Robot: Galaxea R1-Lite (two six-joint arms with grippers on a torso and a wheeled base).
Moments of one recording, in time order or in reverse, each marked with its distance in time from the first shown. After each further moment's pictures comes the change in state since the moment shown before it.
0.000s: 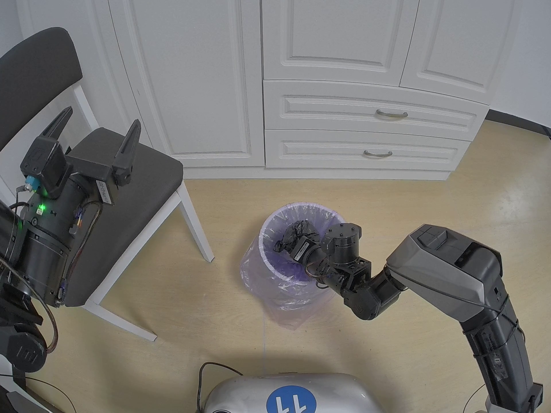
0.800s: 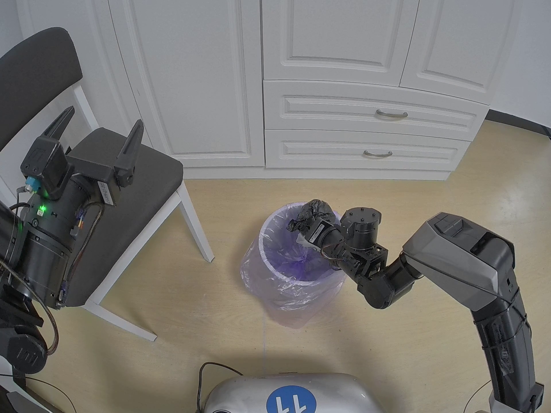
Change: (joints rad) left arm -0.015 -0.001 0.000 0.000 0.001 -0.001; right arm -0.057 -0.054 0.032 -0.093 -0.002 -0.098
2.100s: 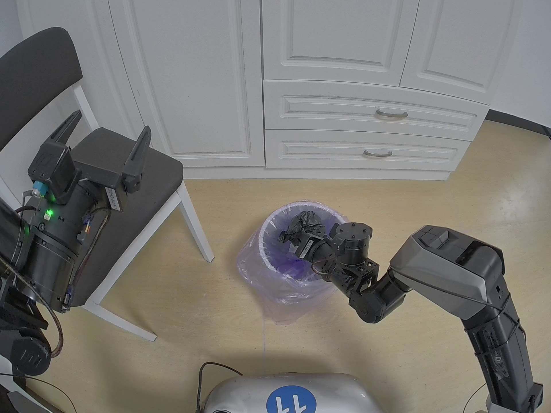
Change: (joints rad) left arm -0.014 0.017 0.006 0.000 0.000 -0.001; right arm 0.042 0.048 0.031 -0.085 0.000 -0.090
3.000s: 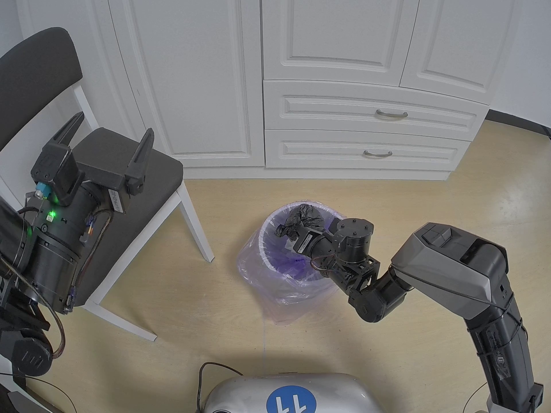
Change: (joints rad) left arm -0.007 0.007 0.001 0.000 0.001 0.000; right arm 0.011 -0.026 0.011 -0.037 -0.008 0.001
